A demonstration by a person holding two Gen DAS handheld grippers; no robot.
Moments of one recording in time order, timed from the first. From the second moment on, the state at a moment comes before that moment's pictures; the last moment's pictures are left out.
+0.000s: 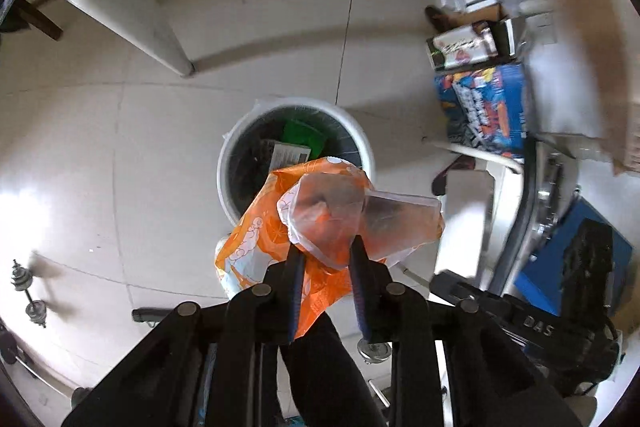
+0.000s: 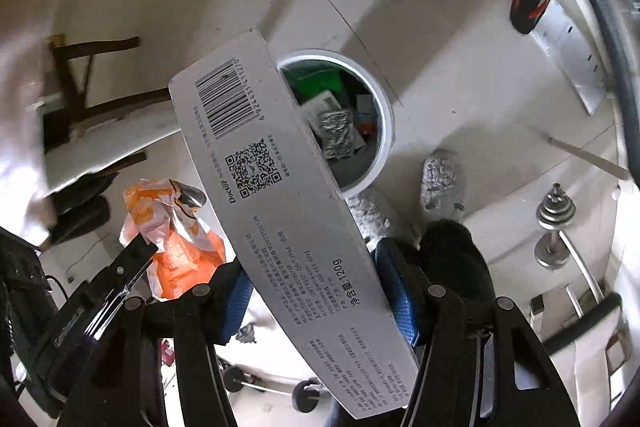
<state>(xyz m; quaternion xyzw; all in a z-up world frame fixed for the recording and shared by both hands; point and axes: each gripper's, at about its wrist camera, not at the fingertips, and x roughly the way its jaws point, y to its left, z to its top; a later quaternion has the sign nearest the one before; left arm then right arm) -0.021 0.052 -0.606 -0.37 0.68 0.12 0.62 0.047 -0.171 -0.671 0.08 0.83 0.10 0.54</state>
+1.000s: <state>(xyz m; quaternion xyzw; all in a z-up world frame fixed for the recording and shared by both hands) -0.082 0.037 -0.546 -0.24 0.68 0.20 0.66 0.015 -0.144 -0.610 -0.14 0.74 0.16 0.64</state>
